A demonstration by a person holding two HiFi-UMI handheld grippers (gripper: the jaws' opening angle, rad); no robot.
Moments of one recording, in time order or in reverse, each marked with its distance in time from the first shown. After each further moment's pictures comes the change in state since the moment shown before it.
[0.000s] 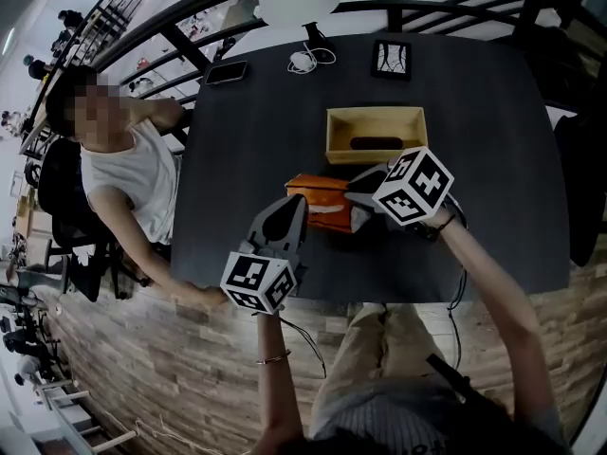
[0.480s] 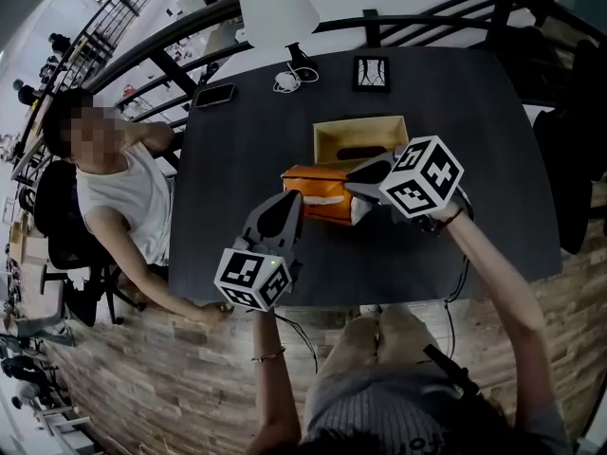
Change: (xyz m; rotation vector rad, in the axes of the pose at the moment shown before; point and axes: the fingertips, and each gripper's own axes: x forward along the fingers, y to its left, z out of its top) left arm 0.009 -0.015 0.037 0.058 -0.072 -0.097; right arm -0.056 0.001 0.031 -0.029 -0.092 -0.097
